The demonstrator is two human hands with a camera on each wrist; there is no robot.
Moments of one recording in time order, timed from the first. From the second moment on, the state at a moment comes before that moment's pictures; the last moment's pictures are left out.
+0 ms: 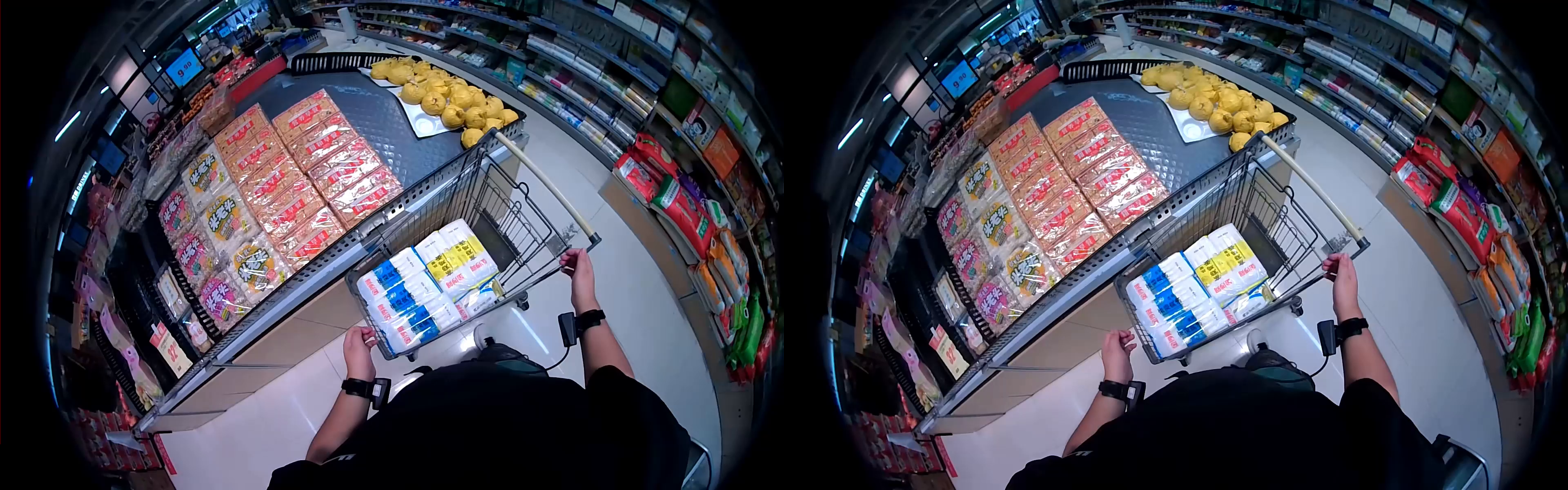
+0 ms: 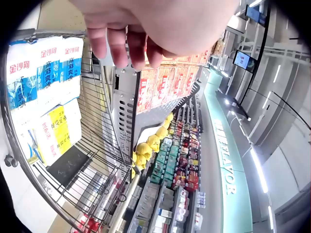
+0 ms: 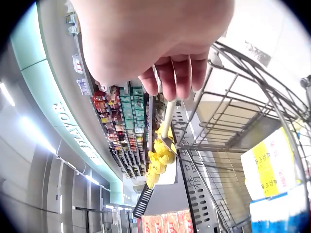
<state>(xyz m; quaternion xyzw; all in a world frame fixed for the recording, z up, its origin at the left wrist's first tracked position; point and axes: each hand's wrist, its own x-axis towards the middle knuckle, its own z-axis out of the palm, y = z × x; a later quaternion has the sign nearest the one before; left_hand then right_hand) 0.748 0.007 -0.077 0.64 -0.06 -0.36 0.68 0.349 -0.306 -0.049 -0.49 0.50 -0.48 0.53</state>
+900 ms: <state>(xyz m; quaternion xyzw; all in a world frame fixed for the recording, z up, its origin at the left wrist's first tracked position) 0.380 -0.254 -0.040 0.59 -0.09 -0.43 0.68 -0.029 -0.424 0.080 -0.74 0.39 -0.44 0.32</state>
